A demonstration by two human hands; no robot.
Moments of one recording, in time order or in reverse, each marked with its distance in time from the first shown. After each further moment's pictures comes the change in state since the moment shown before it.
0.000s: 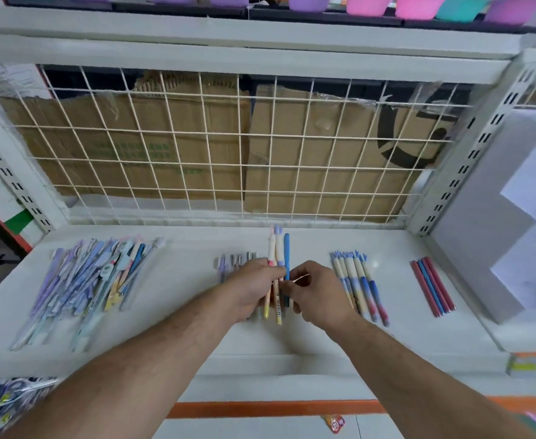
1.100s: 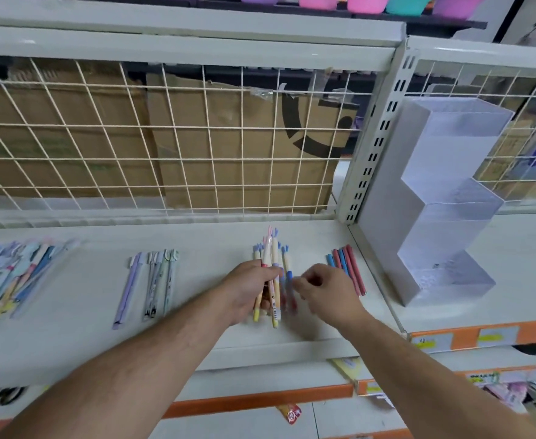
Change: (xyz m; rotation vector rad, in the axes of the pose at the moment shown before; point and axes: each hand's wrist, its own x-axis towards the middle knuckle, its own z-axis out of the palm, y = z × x) left_hand 0.011 0.002 0.154 0.020 -0.077 -0.024; right_hand -0.009 0.086 -0.160 -0.111 0.094 -0.034
